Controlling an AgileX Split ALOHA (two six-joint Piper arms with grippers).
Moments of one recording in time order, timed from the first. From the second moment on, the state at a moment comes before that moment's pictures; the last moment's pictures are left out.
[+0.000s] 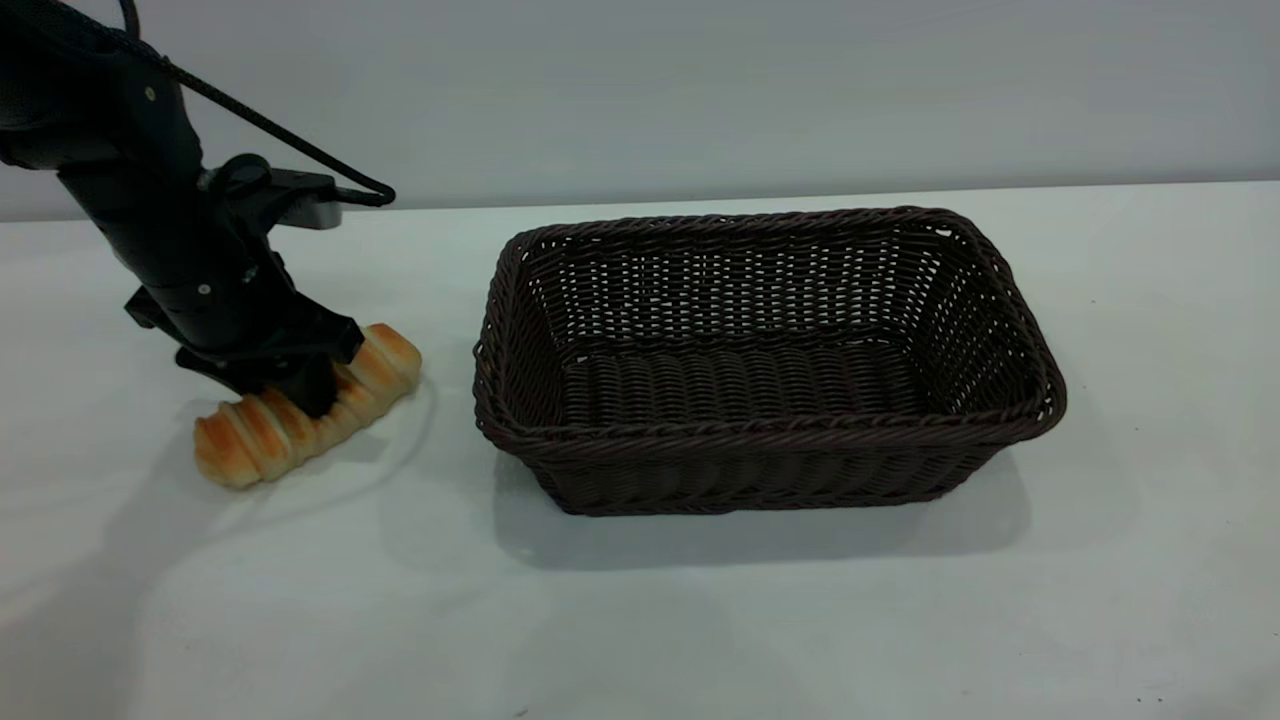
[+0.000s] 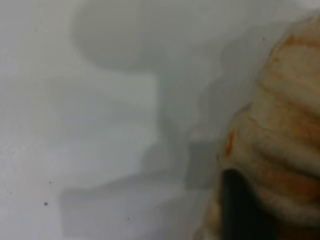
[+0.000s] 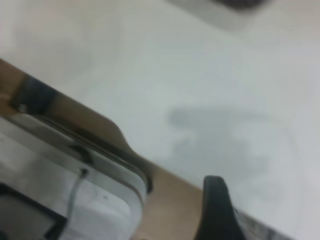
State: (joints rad) left arm -0.10 2.32 -1.37 -0.11 0.34 0.26; right arm 0.39 0.91 -0.86 0.05 1.17 -0.13
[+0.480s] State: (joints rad) left arm -0.16 1.95 -1.36 -0.11 0.49 0.26; right arm 0.39 0.31 -0.48 0.02 1.13 -0.09
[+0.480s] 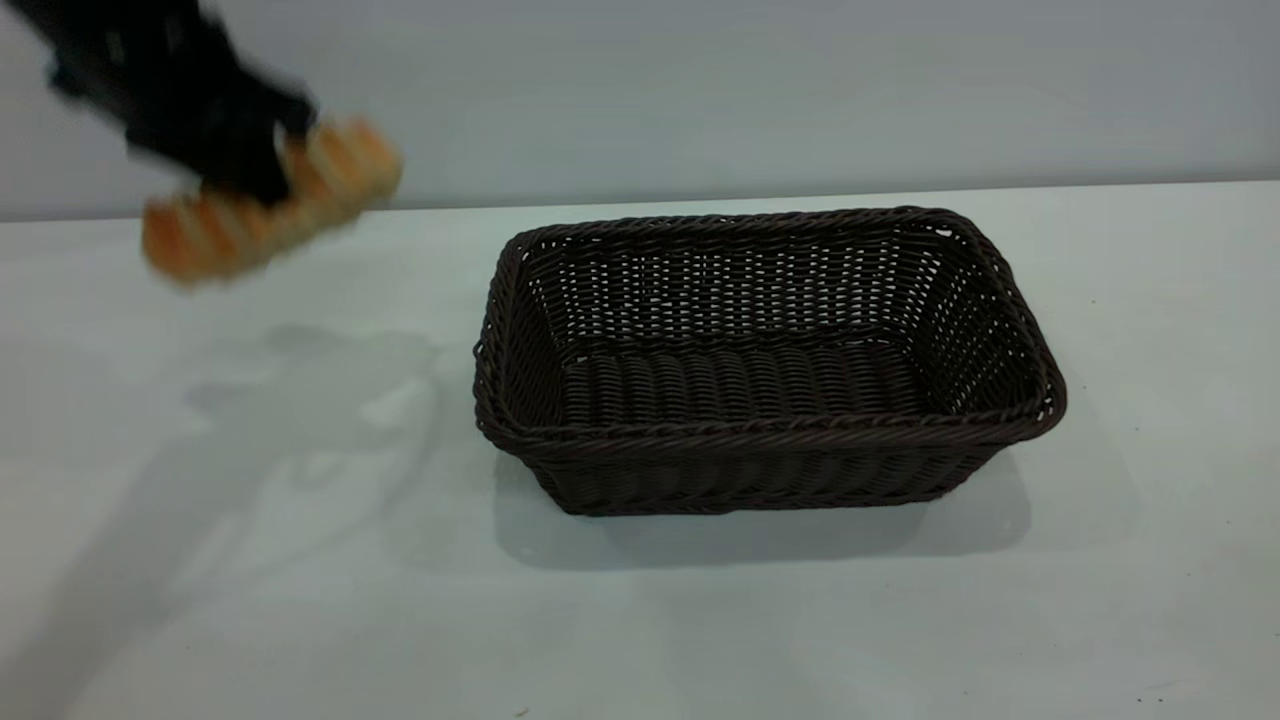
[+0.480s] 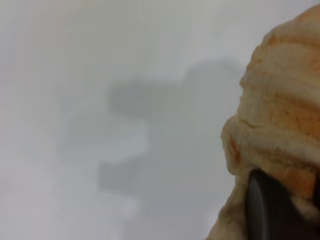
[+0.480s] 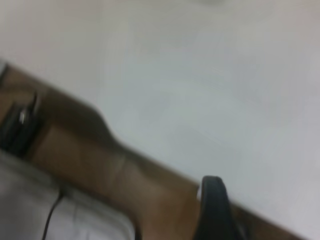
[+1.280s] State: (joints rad) left arm -0.62 2.14 -1.36 -0.22 0.26 0.24; right arm 0.39 0.01 -0.47 -0.02 1.13 -0.05
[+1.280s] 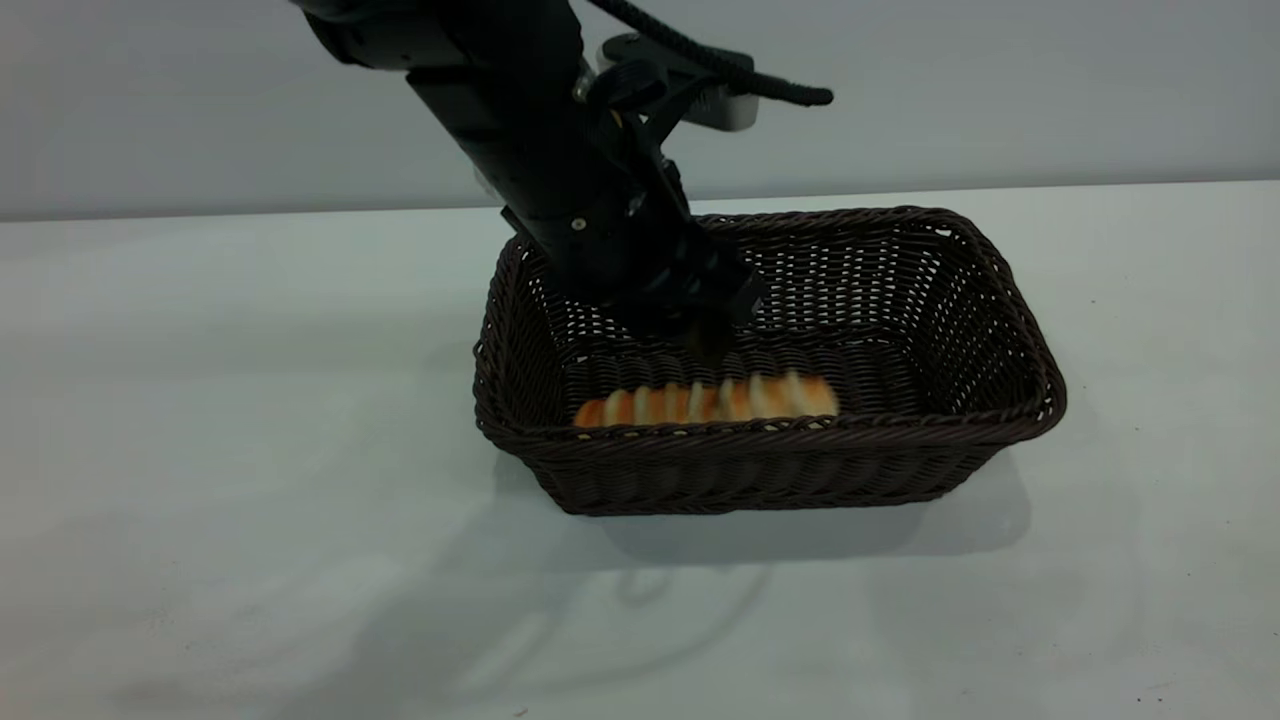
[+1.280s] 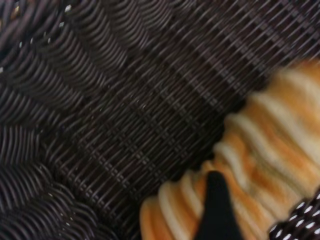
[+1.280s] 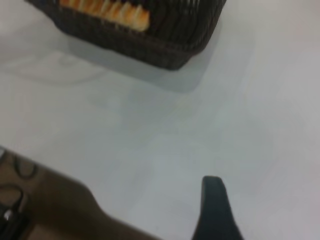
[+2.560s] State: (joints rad) left arm -0.62 0.60 -0.70 -0.04 1.16 0.02; right arm 0.39 -0.02 -0.47 -0.02 1.13 -0.05
